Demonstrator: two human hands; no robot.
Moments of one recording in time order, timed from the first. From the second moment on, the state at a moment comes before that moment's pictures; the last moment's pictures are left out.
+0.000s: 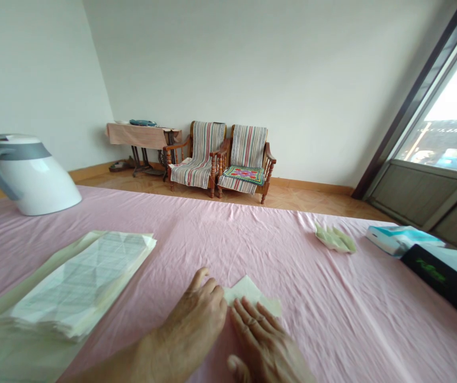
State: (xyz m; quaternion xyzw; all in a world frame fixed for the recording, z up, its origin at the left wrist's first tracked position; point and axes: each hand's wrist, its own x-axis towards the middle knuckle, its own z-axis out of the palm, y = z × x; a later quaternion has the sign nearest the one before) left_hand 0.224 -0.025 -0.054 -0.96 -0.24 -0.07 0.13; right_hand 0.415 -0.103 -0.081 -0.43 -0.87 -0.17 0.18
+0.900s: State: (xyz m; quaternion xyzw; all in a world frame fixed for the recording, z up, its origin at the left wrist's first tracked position) left_hand 0.228 -0.015 -0.034 -0.95 -0.24 -0.18 0.00; right_hand 0.438 -0.109 -0.074 -0.60 -0.74 -0.20 0.21
